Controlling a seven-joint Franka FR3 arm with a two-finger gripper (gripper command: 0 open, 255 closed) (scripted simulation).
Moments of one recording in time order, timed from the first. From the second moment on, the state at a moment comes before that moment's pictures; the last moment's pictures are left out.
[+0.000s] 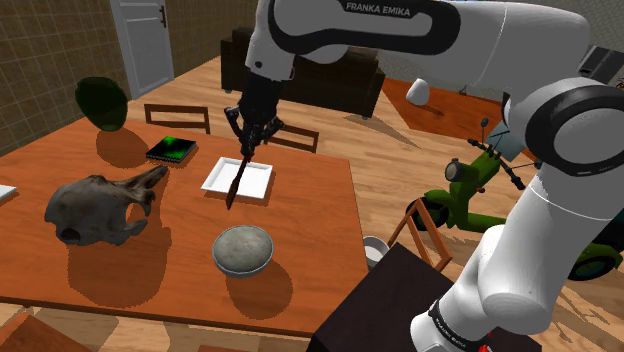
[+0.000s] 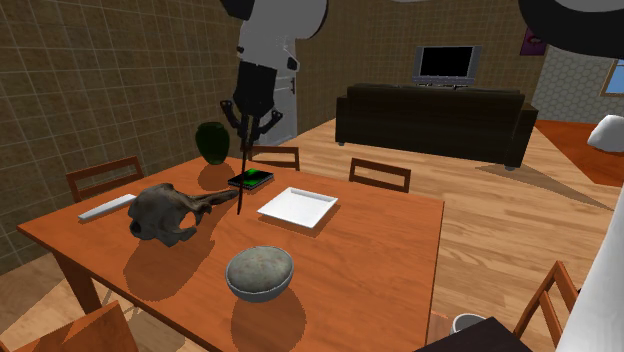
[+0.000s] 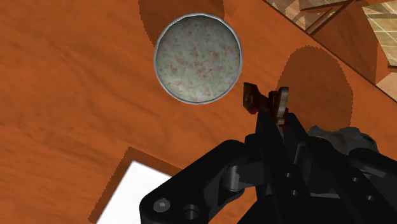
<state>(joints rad) 0.19 0.11 0.17 -1.60 0.22 1.77 0.63</state>
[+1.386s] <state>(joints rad) 0.20 0.13 0.18 -1.85 0.23 2.04 0.58</state>
